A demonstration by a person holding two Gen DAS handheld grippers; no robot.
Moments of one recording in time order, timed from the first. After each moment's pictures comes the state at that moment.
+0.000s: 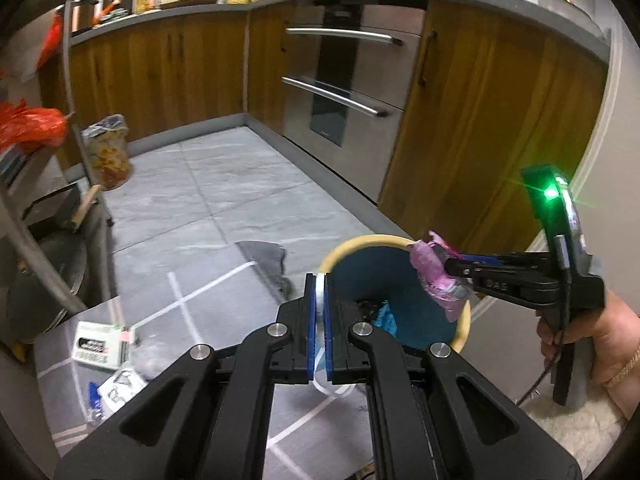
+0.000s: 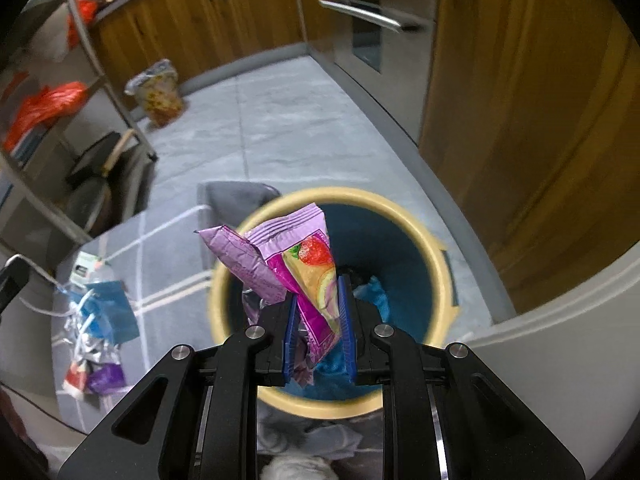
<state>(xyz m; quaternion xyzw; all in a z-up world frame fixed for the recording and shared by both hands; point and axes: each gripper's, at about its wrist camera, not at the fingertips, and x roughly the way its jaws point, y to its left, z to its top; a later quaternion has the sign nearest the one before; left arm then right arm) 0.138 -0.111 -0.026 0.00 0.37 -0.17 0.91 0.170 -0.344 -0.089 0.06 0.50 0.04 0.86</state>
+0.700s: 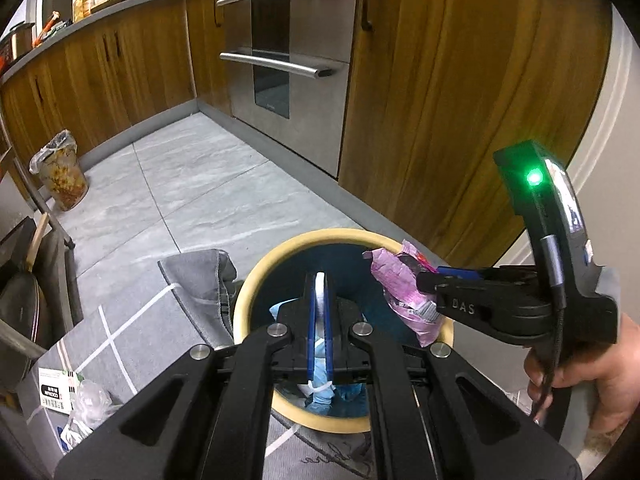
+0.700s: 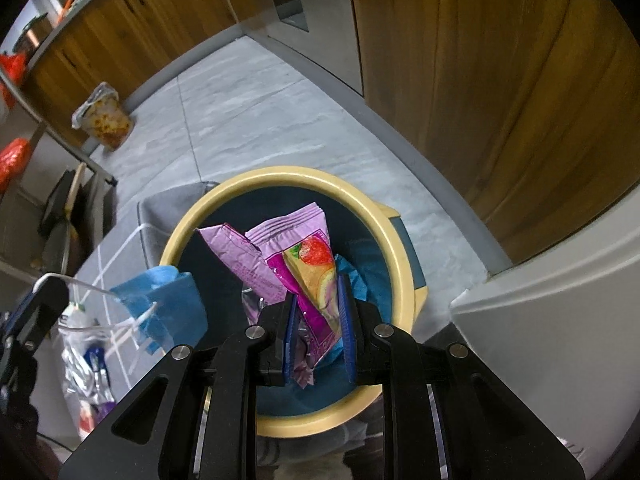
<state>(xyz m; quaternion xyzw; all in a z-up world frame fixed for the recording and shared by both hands) 0.196 -0.226 -0.070 0.07 0.41 -0.21 0.89 0.187 -0.401 -0.127 0.15 0.54 -0.03 0.83</state>
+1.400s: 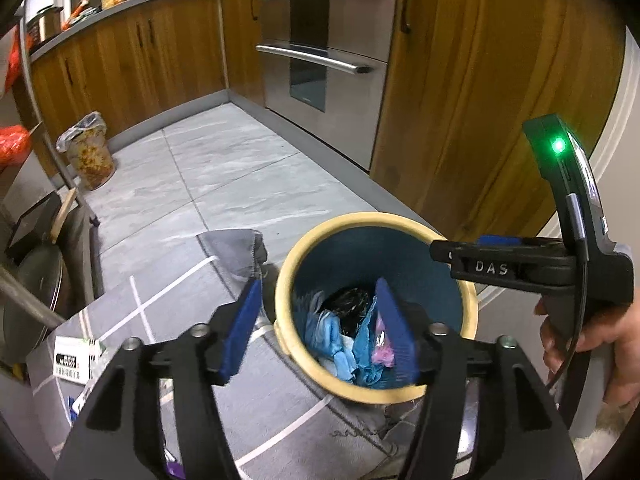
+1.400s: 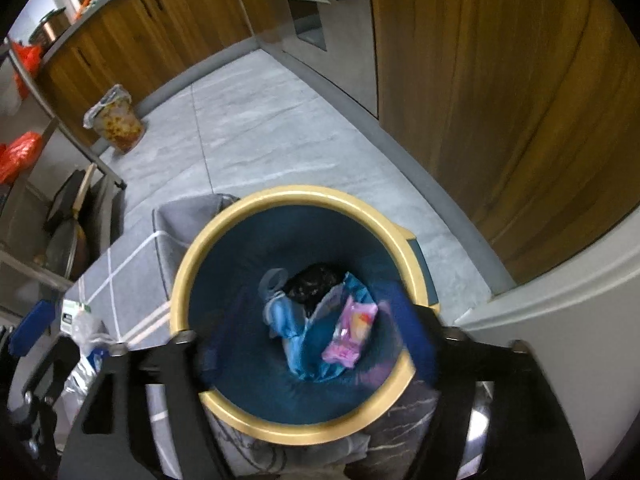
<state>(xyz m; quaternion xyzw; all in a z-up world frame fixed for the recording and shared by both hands) 0.175 -0.182 -0.066 0.05 0.41 -0.16 0.89 0.192 -0.385 -0.110 0.12 0.51 -0.02 0.85</state>
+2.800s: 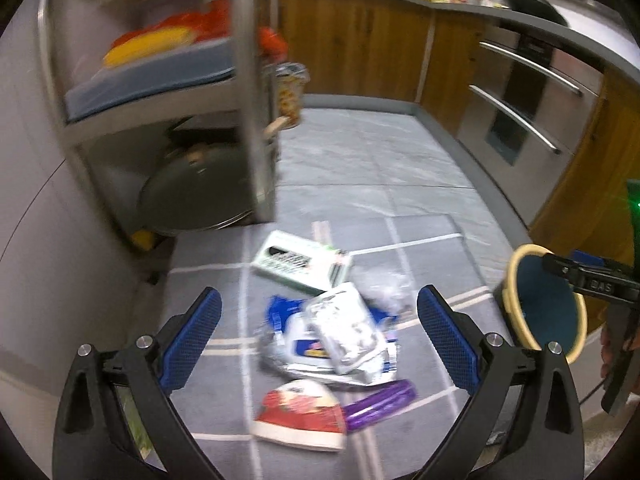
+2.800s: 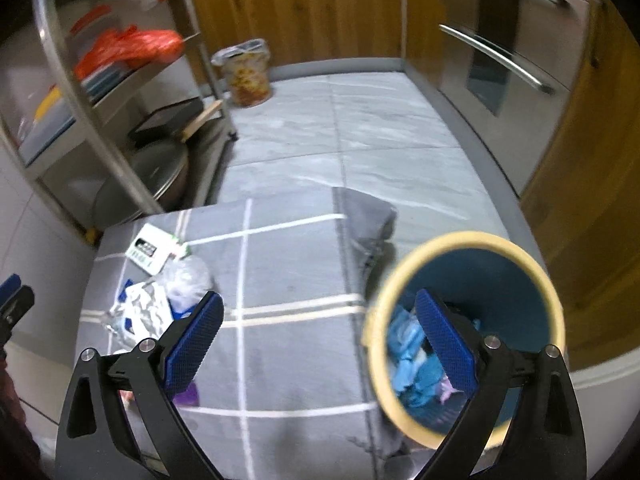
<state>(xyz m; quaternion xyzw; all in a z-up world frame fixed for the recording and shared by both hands) 0.073 0.115 -0.052 -0.08 0.40 0.11 0.91 0.176 -0.171 -0.078 -0.02 0.47 0.16 0.87</state>
